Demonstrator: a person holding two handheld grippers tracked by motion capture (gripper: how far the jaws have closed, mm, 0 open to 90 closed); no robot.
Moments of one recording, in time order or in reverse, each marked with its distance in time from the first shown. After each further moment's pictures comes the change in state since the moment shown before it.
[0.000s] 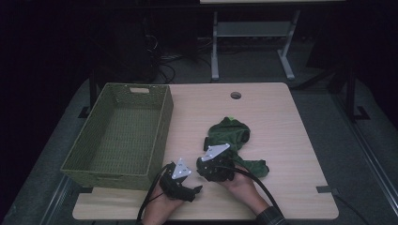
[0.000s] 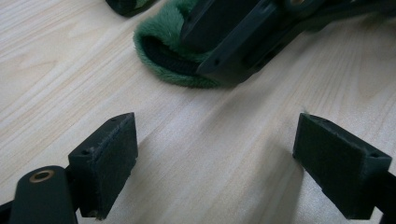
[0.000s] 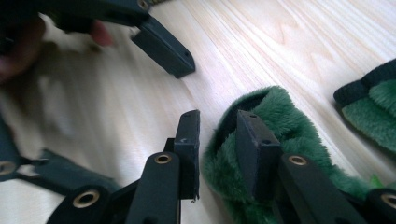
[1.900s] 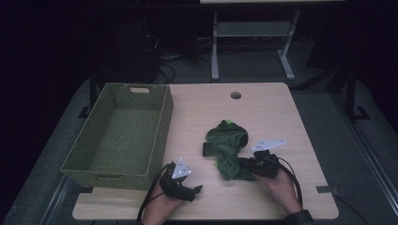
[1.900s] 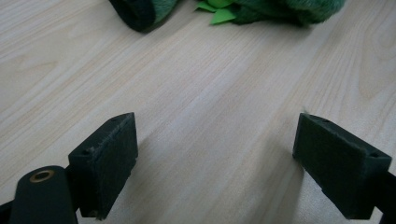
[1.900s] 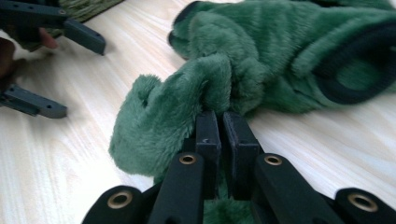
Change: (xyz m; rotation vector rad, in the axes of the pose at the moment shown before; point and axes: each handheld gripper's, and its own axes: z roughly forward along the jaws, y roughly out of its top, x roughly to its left) left arm 0.000 0.000 0.000 0.000 -0.005 -0.002; right arm -0.061 -0.070 -0.085 -0.115 -0.054 0.259
